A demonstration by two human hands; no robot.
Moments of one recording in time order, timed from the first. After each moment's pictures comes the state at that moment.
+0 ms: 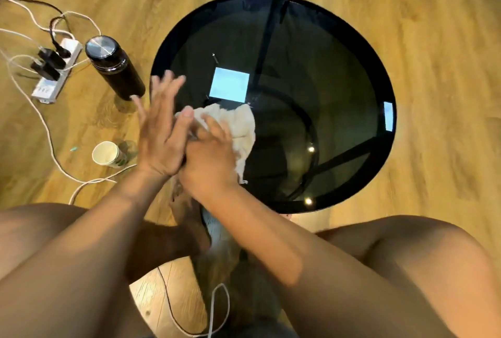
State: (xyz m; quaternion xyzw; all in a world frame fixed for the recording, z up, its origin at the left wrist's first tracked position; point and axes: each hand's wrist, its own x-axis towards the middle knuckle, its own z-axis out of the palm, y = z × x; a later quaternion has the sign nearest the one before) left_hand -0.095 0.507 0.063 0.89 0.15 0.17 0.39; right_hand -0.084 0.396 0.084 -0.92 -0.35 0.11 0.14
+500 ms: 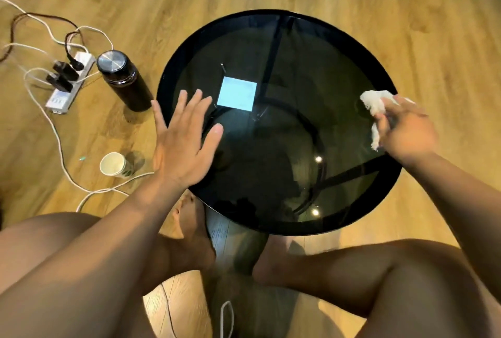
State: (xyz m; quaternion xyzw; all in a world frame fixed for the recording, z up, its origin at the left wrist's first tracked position) left_hand -0.073 0.491 0.070 0.96 0.13 0.13 0.20; right_hand 0.105 0.131 0.098 -0.99 -0.10 0.04 0.07
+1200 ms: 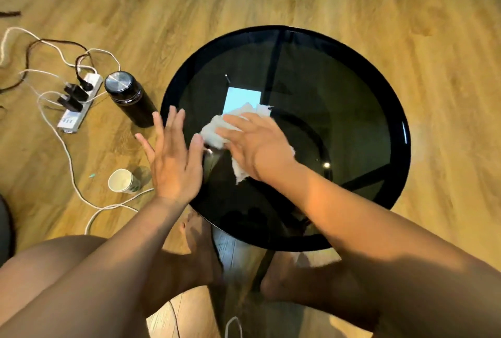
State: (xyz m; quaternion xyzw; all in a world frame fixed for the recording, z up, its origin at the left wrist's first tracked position) left_hand -0.079 0.495 0.060 0.91 0.22 0.16 0.31; right_hand 0.030 0.346 0.082 -0.89 -0.44 0.06 0.08
